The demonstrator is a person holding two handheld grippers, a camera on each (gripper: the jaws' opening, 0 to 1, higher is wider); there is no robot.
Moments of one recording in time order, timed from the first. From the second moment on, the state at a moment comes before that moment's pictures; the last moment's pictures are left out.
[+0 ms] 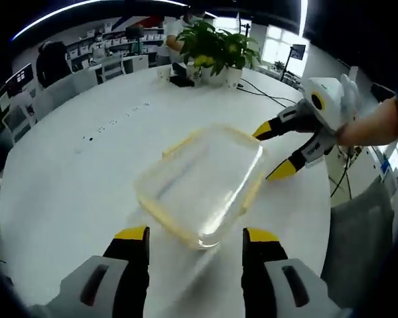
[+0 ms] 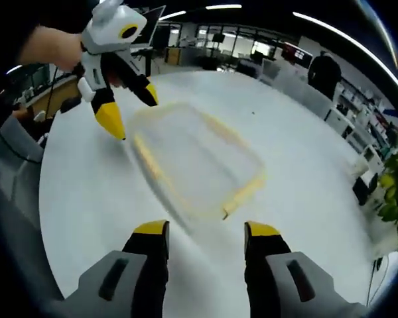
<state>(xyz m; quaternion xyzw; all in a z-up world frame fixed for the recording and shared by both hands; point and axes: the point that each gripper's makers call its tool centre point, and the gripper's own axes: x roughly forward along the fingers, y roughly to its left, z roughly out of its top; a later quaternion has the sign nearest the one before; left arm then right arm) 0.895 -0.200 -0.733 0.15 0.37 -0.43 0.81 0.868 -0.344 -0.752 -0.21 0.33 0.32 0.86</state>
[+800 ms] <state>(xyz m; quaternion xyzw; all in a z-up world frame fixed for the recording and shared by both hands) 0.893 -0.212 -0.762 0.14 0.33 -0.39 0.85 0.876 -0.334 -0.772 -0.18 0.32 0.31 0.88</state>
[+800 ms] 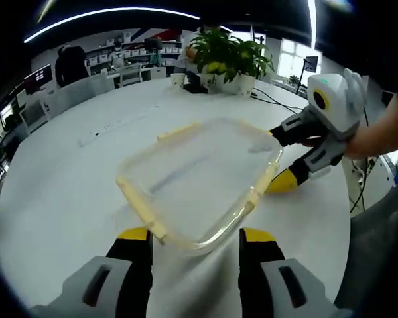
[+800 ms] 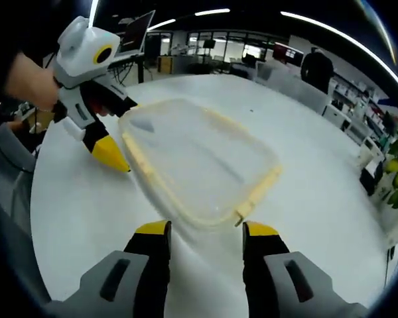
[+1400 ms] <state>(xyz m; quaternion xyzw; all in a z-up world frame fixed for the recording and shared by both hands) 0.898 -0.210 -0.763 0.15 0.33 -0.38 0.85 0.878 -0.330 -0.776 -0.20 0.32 0.31 0.87</state>
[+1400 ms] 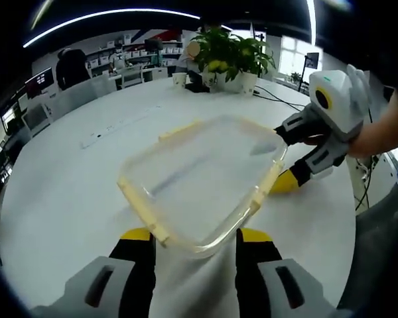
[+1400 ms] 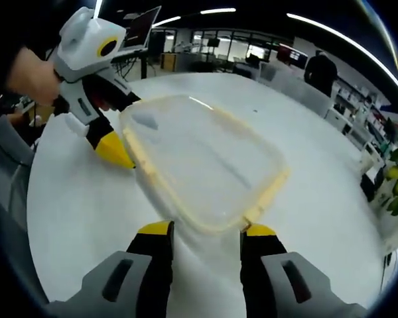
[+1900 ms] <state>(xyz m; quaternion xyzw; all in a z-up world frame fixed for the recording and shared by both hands) 0.897 -0.189 -0.767 0.18 0.33 -0.38 0.85 0.880 -0.310 -0.777 -0.22 0.32 0.33 0.86</state>
